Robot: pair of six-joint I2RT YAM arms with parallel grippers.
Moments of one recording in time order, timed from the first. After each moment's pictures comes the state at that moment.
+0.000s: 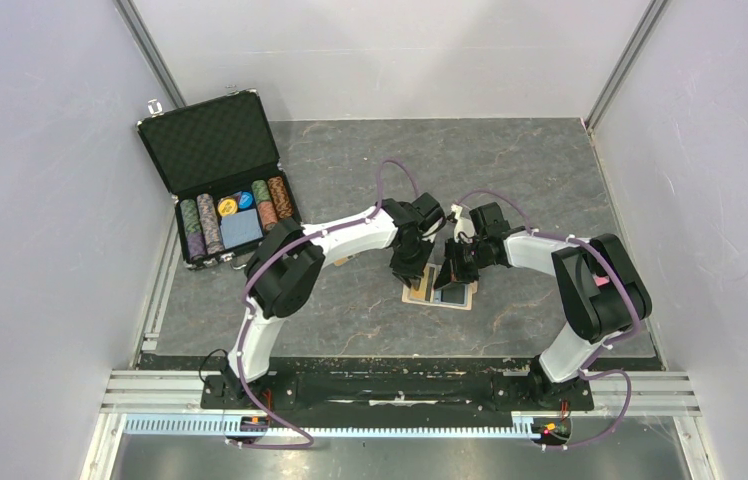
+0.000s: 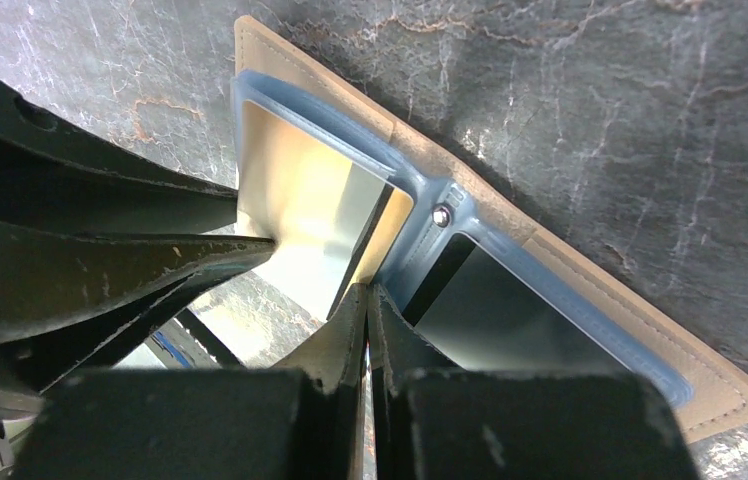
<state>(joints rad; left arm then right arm) -0.88 2.12 1.61 -0.80 0.16 -0.45 0.33 1.68 0.78 -0.25 -0.61 0.30</state>
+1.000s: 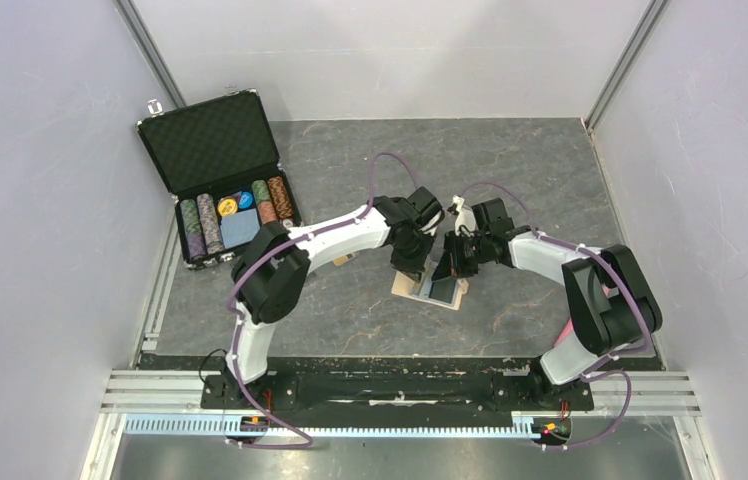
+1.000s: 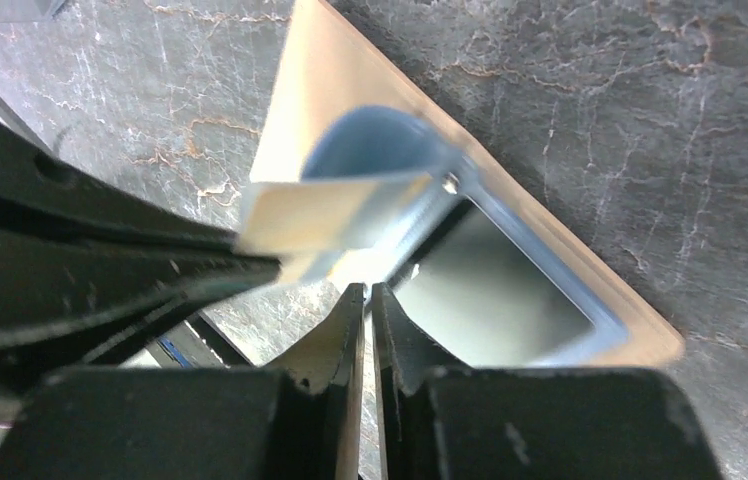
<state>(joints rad) -0.88 2.05 1.59 -0.74 0.18 -0.45 0.33 1.60 0.78 -0.22 -0.61 0.32</state>
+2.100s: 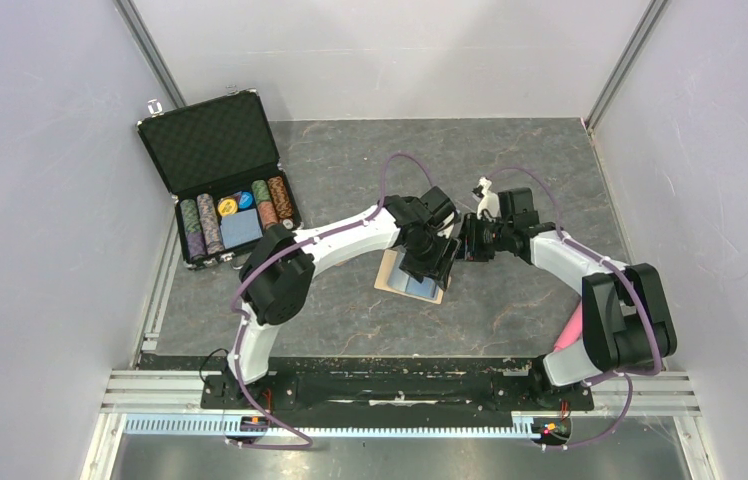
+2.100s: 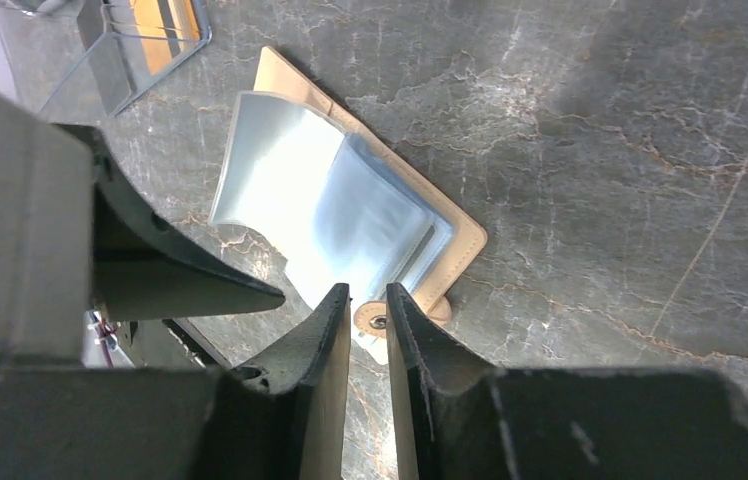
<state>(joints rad) -0.92 2.06 1.68 -0.79 0.24 -0.45 0.21 1.49 0.79 -0.21 -0.60 0.32</state>
